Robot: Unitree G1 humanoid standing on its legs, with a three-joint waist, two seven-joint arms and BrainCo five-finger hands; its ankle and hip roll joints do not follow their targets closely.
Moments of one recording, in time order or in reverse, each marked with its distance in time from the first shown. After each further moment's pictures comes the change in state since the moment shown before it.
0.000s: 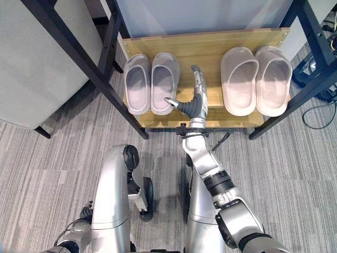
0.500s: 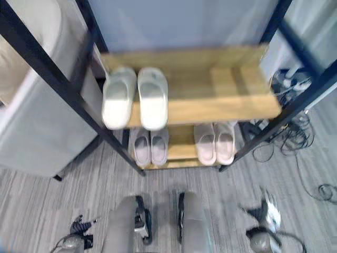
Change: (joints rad) left arm 0.178 0.012 0.132 0.043 0.119 -0.020 -0.009; right arm 0.705 -0.110 -0.283 0.790 0.056 -0.037 0.055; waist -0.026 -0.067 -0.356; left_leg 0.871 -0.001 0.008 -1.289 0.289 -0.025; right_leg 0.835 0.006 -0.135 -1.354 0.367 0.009
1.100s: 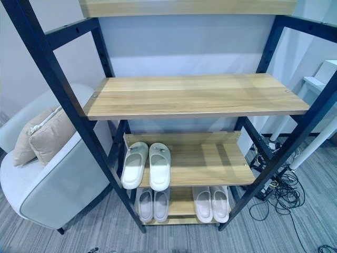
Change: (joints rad) left arm 0.046 -0.084 -0.102 0.108 0.110 0.054 -0.102; right arm -0.027 0.116 0.043 0.353 0.228 0.070 0.216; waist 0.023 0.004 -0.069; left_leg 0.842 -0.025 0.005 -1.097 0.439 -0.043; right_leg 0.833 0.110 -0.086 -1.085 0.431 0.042
